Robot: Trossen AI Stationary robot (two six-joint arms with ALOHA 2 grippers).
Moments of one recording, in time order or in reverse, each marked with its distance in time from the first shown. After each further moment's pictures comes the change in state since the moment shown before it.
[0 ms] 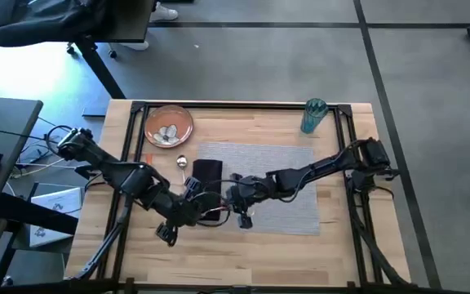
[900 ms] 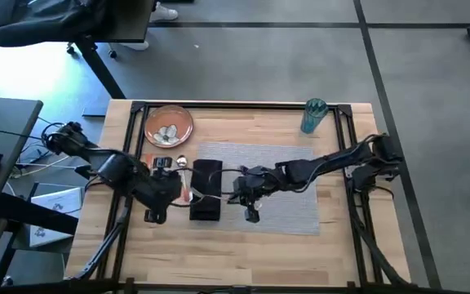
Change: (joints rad) left arm -0.027 -0.156 -0.006 -0.281 -0.205 -0.367; right arm -0.037 -0.138 0.000 -0.115 -0.131 0.081
